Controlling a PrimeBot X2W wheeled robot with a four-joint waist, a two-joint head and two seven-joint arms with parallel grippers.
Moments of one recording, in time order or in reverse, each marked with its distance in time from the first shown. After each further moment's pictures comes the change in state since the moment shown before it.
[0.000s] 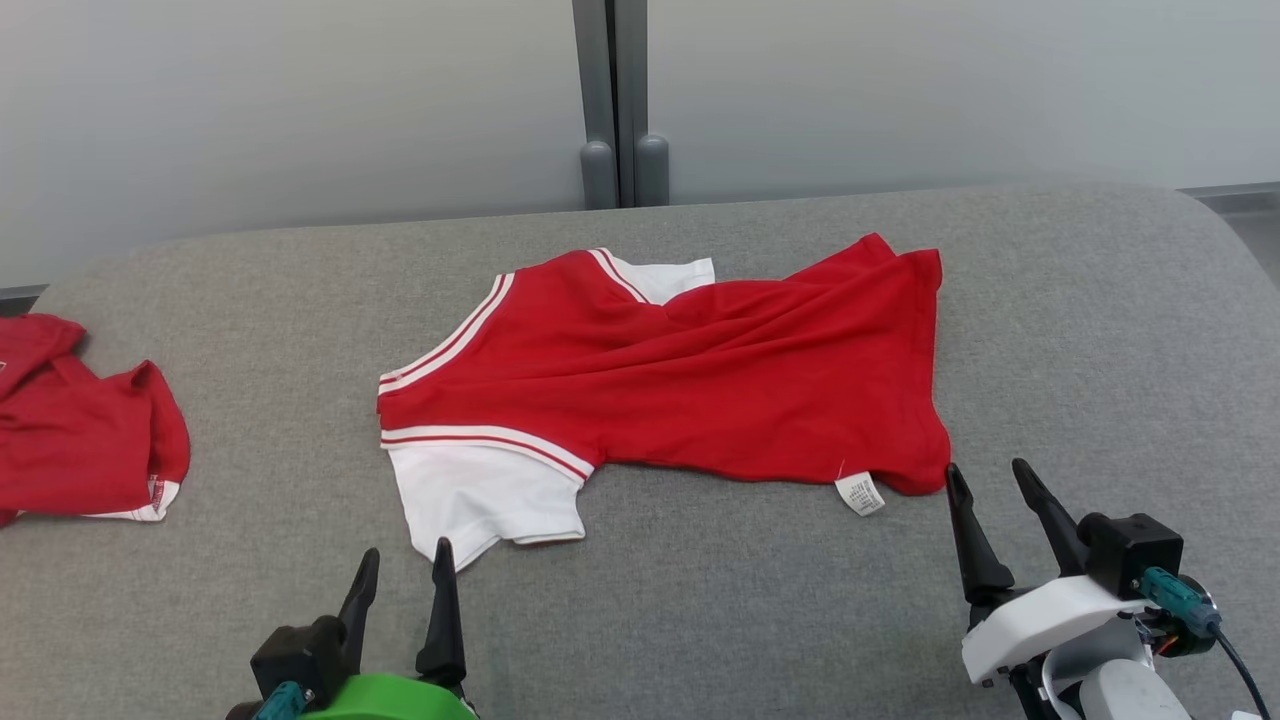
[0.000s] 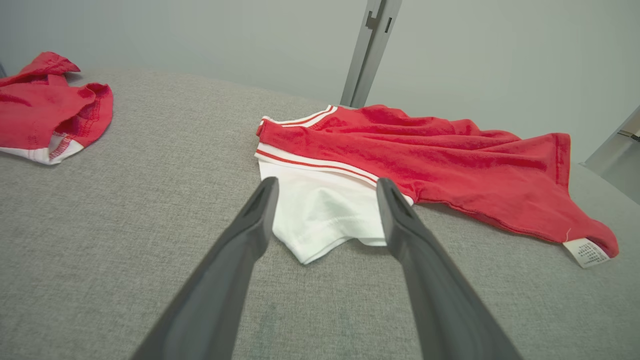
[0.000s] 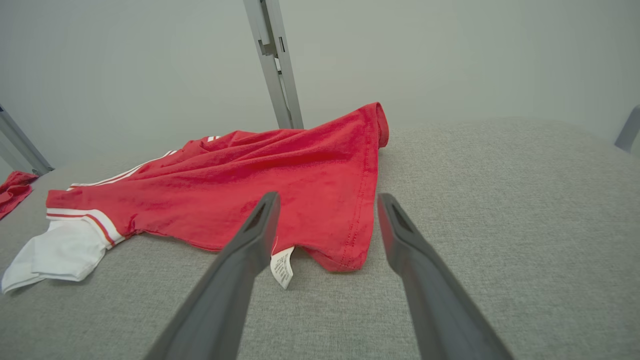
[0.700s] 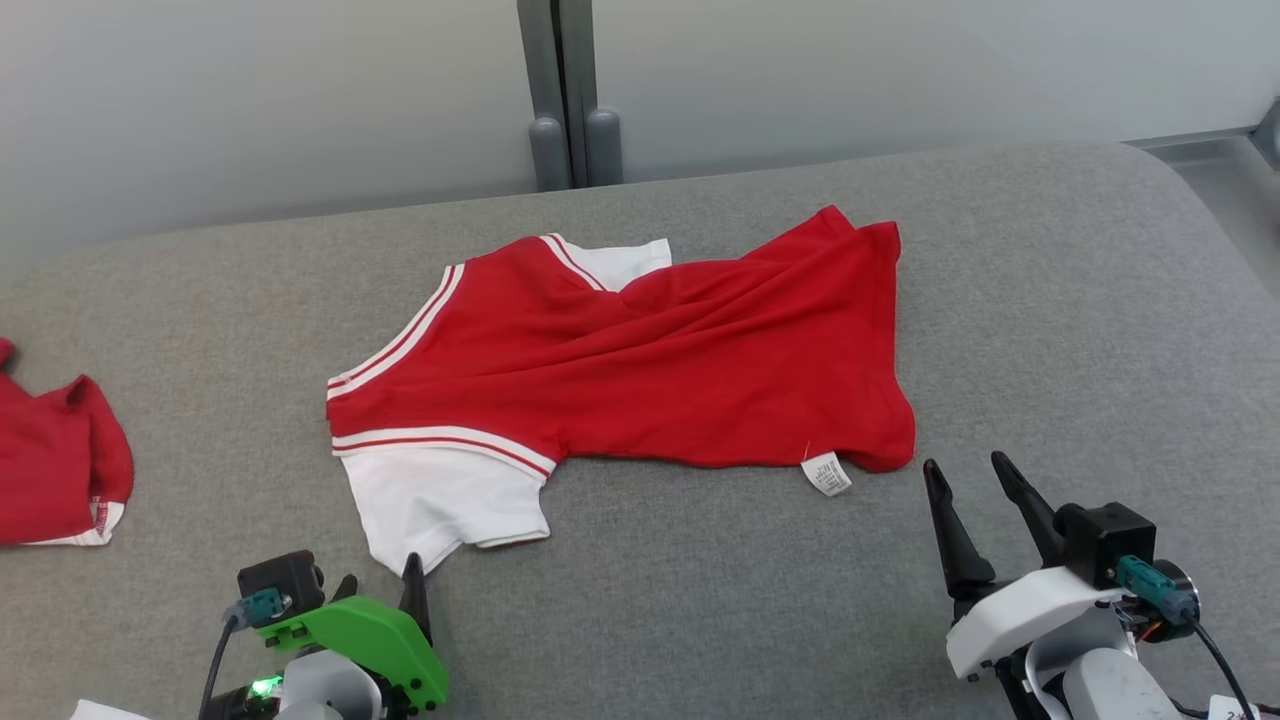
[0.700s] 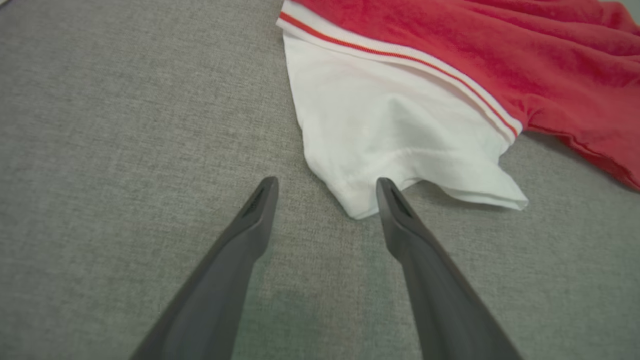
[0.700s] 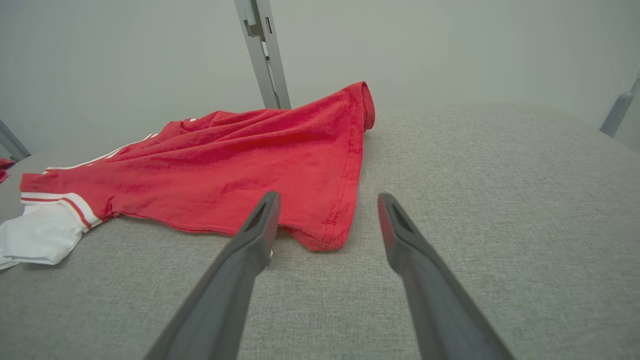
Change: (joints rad) left arm -0.197 0.018 0.042 0.295 -0.105 0.059 0.298; right arm -0.029 0.000 0.031 0.028 -0.027 0.000 0.000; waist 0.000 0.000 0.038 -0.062
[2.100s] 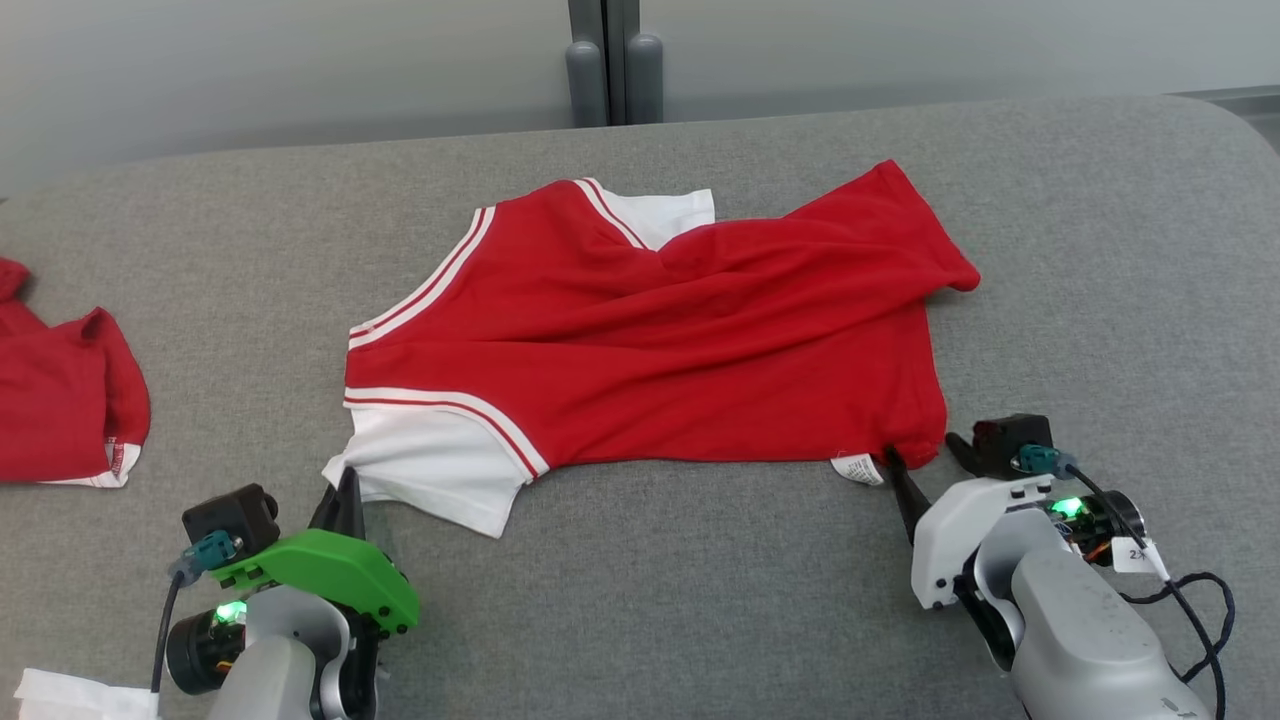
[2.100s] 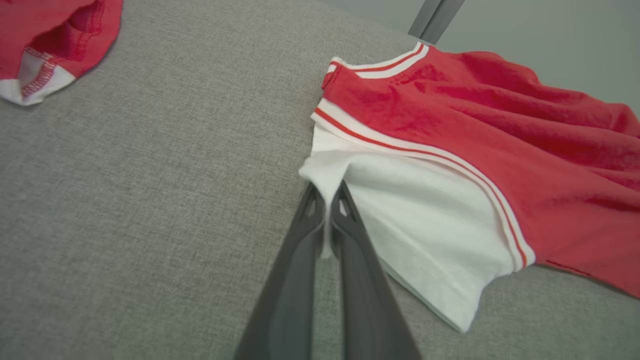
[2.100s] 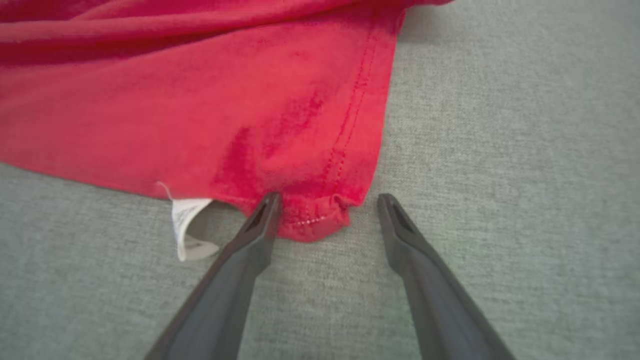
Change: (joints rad) left arm -0.092 0.033 0.012 -0.028 -0.058 -0.009 -0.098; right arm -0.372 -0.001 0.067 0.567 -0.072 0.000 0.108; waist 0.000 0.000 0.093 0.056
